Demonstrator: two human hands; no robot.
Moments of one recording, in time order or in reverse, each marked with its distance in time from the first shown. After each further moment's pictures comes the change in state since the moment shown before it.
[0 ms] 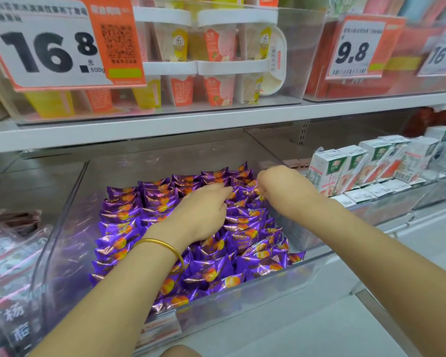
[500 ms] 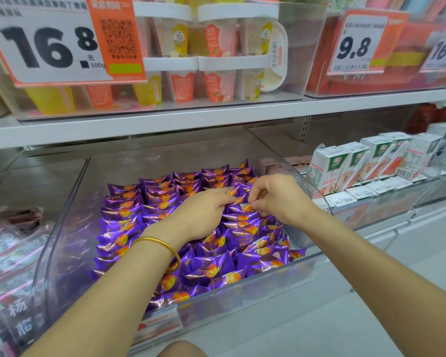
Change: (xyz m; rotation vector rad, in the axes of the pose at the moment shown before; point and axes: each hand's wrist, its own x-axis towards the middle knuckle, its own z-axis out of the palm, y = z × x) left_hand -0.006 -0.002 0.001 -0.155 -0.037 0.037; right_hand -0.013 -0.003 0.017 0.731 0.037 0.065
